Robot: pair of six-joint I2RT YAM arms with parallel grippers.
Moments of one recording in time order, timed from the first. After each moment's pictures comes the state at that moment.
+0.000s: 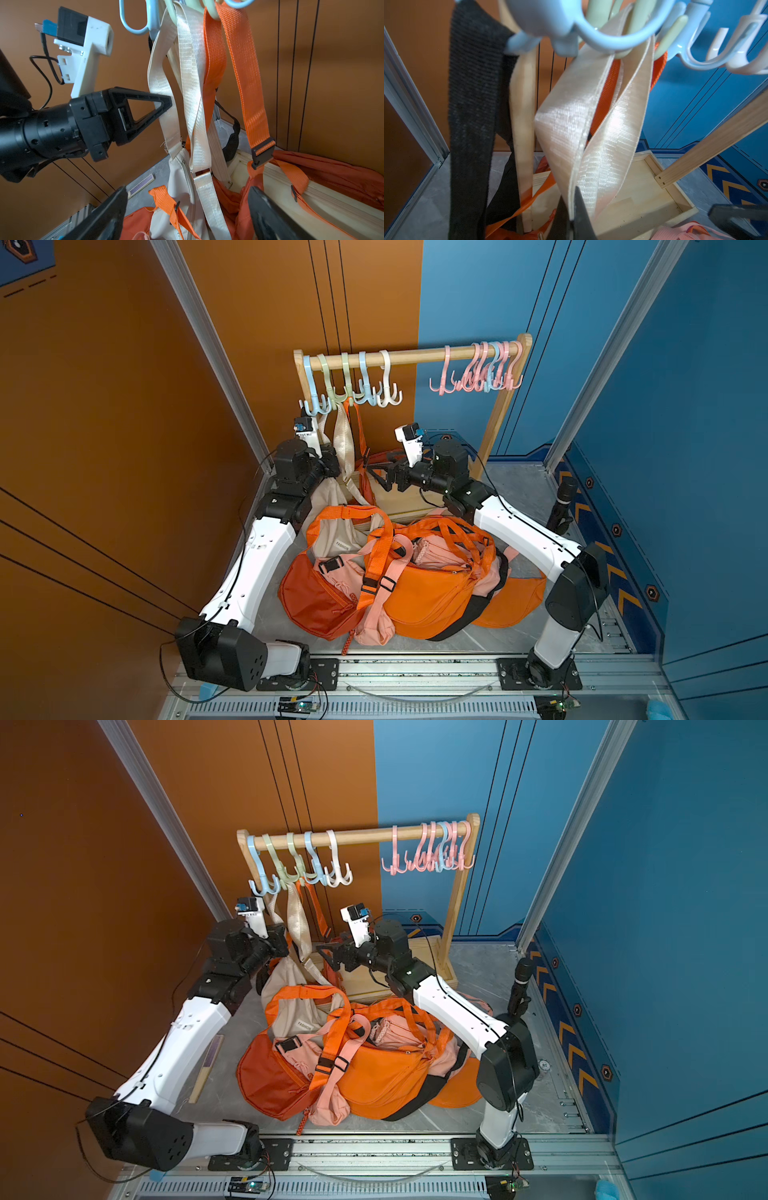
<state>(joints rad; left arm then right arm) -0.18 1.34 1.36 -0.19 -0.01 -0.21 0.67 1.80 1.68 0.03 -0.40 0.28</state>
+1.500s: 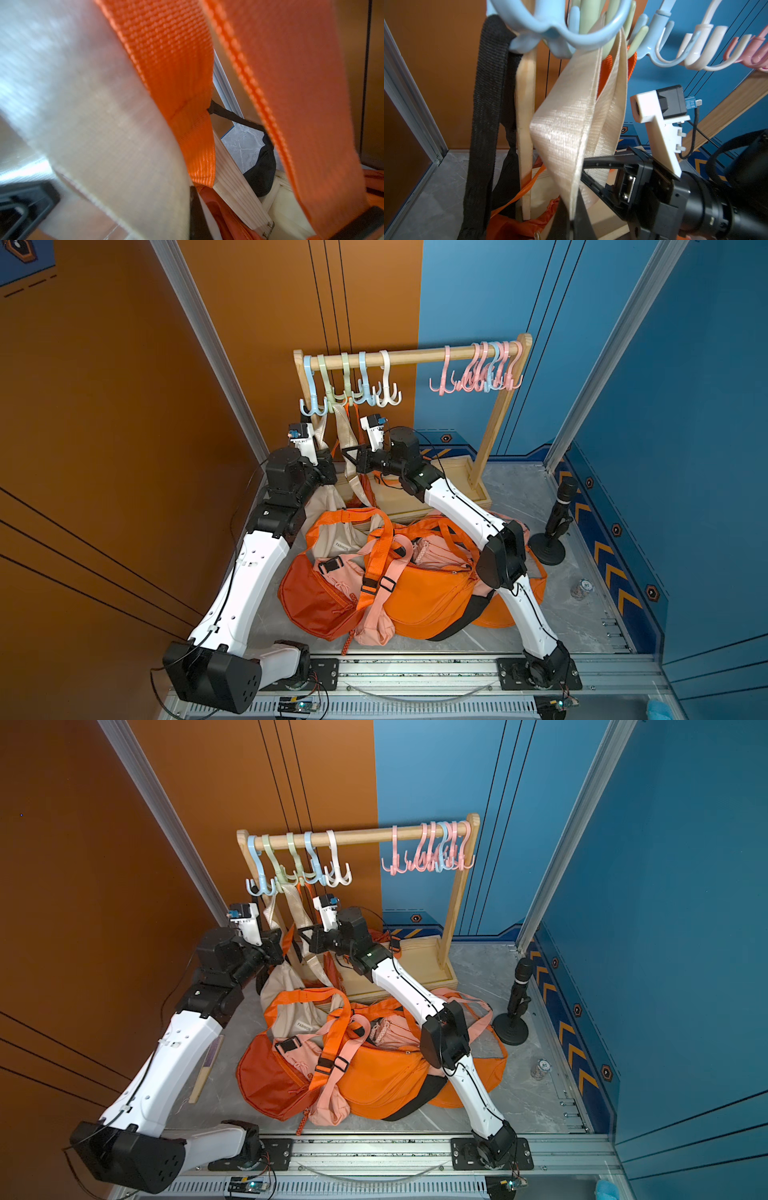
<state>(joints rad) -0.18 1.24 1.31 -0.22 0.02 -0.21 0.70 2.36 2.38 -0.08 -0.45 0.50</state>
